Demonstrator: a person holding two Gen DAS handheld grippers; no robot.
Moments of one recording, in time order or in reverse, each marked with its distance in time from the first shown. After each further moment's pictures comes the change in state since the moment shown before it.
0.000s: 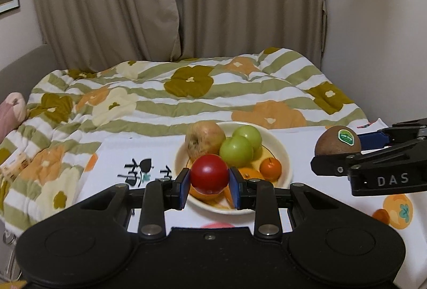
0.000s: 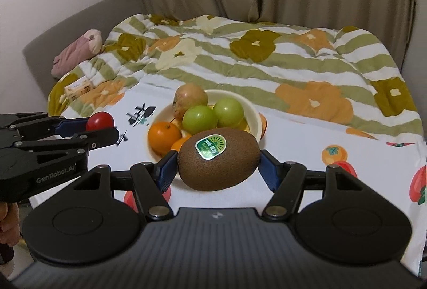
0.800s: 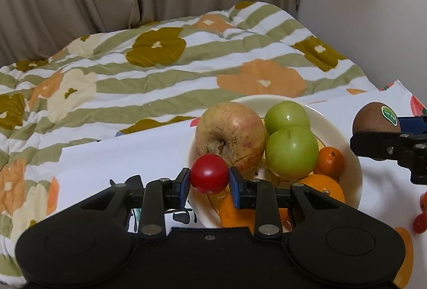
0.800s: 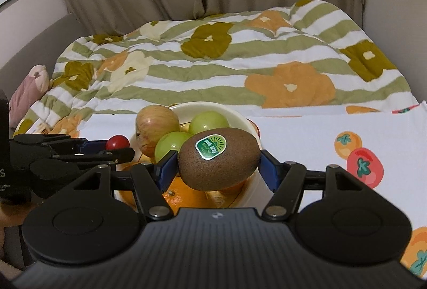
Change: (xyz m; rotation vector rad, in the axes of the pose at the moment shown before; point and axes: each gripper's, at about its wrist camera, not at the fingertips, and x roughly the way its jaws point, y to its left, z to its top) left arm 0.142 0.057 0.021 0.146 0.183 -0.175; right arm 0.085 0.009 0.017 0.243 0.004 -0.177
